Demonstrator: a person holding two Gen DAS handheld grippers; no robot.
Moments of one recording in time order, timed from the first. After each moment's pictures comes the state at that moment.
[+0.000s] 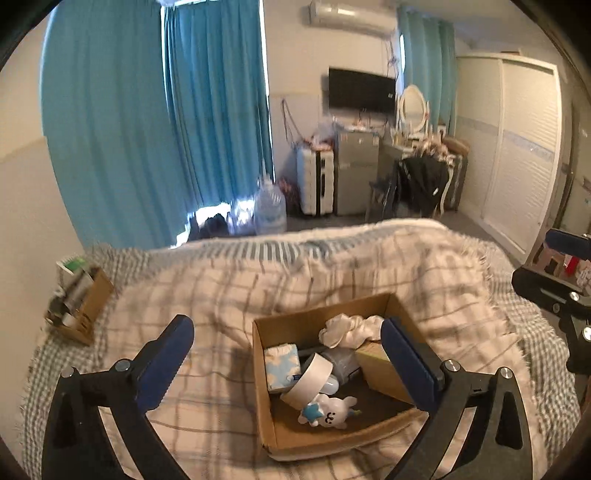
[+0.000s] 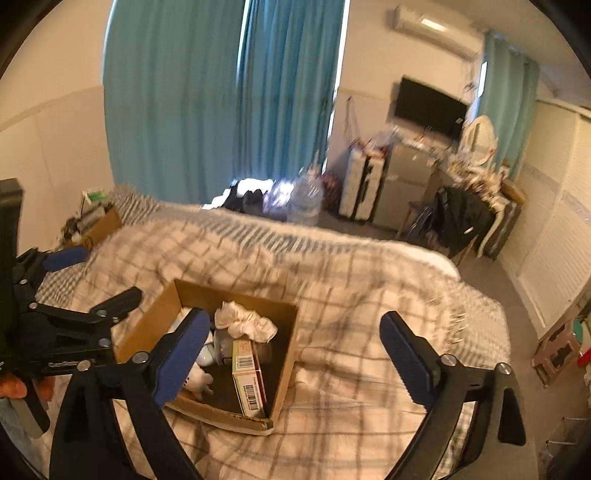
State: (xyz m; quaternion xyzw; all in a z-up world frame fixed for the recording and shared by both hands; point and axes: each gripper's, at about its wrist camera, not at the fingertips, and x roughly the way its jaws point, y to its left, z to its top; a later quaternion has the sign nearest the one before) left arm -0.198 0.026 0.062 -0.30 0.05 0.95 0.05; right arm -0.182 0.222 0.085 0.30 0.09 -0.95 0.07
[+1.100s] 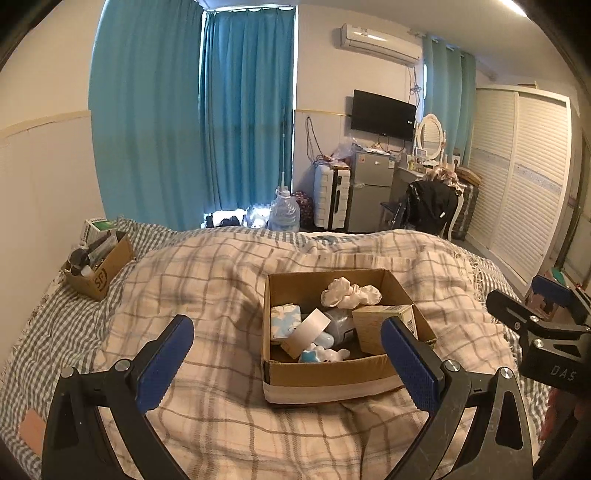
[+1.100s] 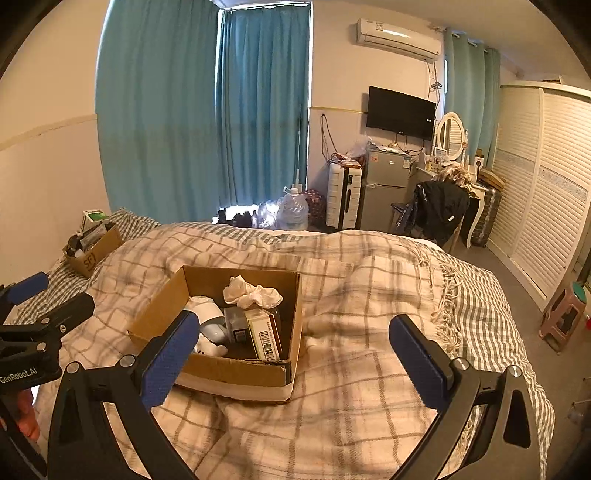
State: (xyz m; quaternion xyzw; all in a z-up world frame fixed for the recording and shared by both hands) left arm -0.106 0.009 0.026 -0.28 -0.01 0.96 0.01; right arm -0.109 0.226 0.023 0.27 0.03 -0.96 0.06
